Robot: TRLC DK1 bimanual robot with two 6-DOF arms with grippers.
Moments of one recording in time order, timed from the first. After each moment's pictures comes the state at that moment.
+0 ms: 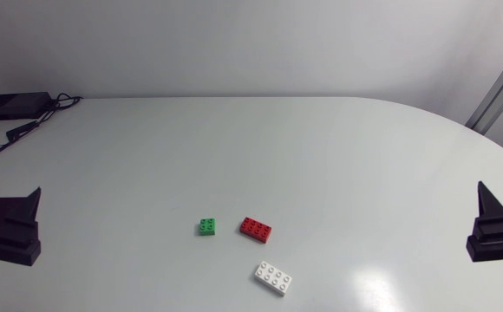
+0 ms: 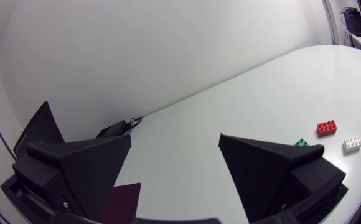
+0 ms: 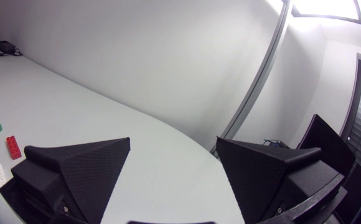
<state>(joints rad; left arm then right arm) -0.17 0.14 0.46 -0.53 -0.33 0.42 0.23 0.00 0.41 -0.42 0.44 -0.43</state>
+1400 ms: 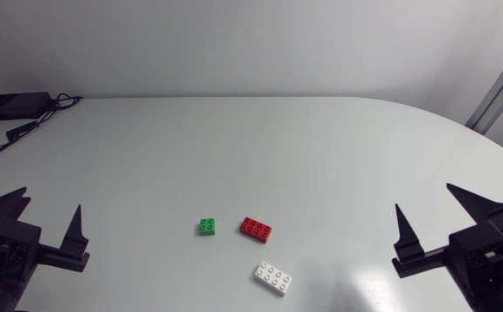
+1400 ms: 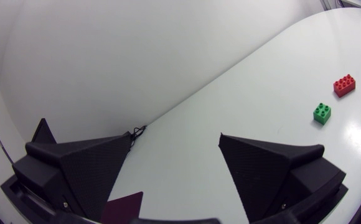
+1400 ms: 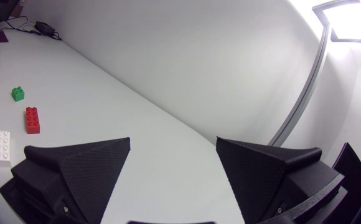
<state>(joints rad) -0.15 0.05 0.07 -0.14 -0.30 0.64 0.36 0.00 0.08 -0.09 0.32 -0.54</state>
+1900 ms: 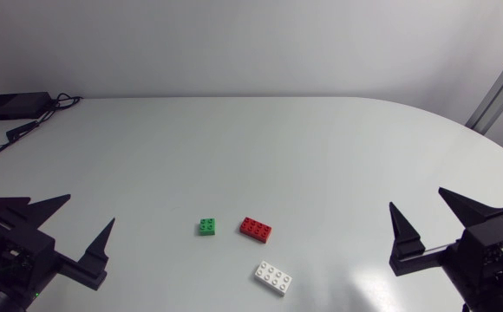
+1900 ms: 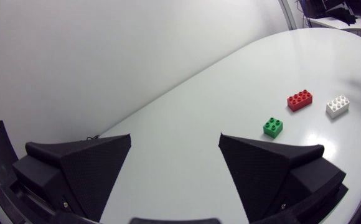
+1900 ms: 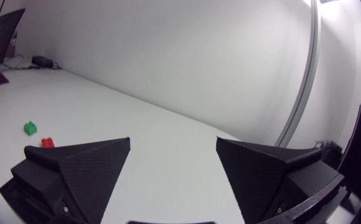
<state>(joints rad) -0.15 0.08 0.08 -0.21 0.00 0.53 0.35 0.00 0.08 -0.10 0.26 -0.27</state>
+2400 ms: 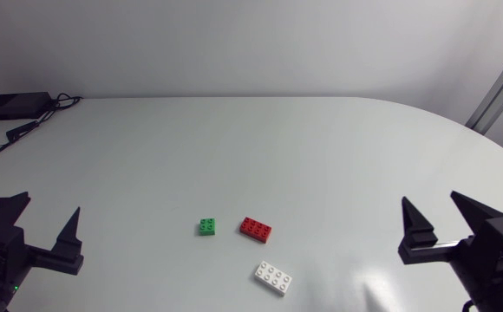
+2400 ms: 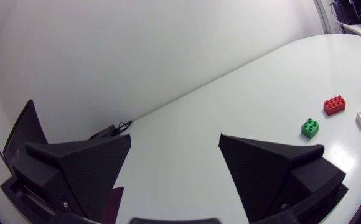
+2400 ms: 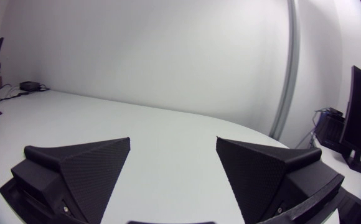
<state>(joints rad) 0.10 0.01 0.08 -0.21 0.03 0.52 0.23 0.00 0.08 -0.10 0.25 -0.12</state>
